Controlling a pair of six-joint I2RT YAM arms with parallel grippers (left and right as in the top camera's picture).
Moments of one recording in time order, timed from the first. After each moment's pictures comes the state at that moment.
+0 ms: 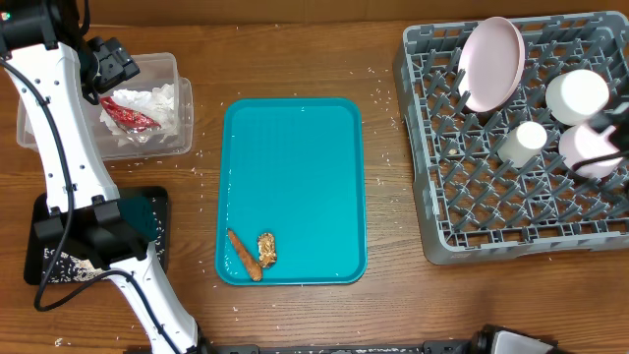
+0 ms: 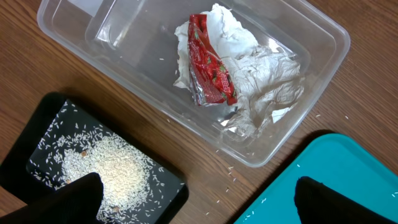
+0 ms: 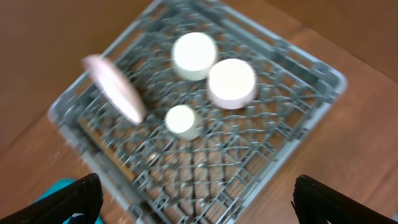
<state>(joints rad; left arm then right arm) 0.26 2.23 2.65 -1.69 -0.15 -0.41 -0.30 1.42 2.19 -1.64 0.18 0.46</state>
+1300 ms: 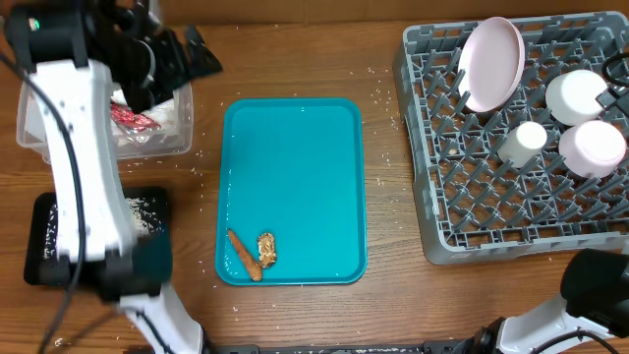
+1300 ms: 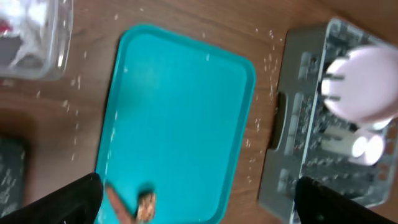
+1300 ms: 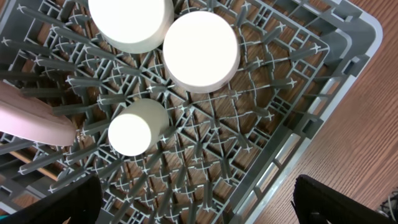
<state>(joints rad) 0.05 1.92 2.42 -1.68 0.38 -0.32 -0.47 1.83 2.17 -1.60 0.11 0.46</state>
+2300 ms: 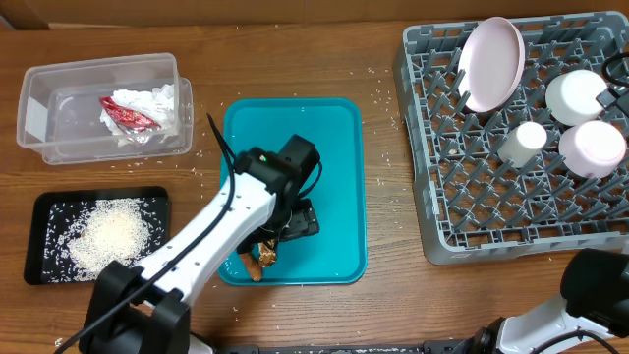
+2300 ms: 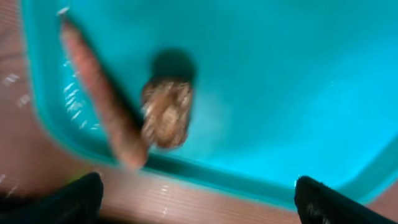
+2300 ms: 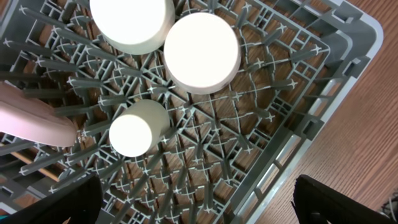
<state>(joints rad) -0.55 1.62 1.15 -1.16 0.00 -0.85 -0.47 1.83 2.17 -1.60 0.11 0.46</state>
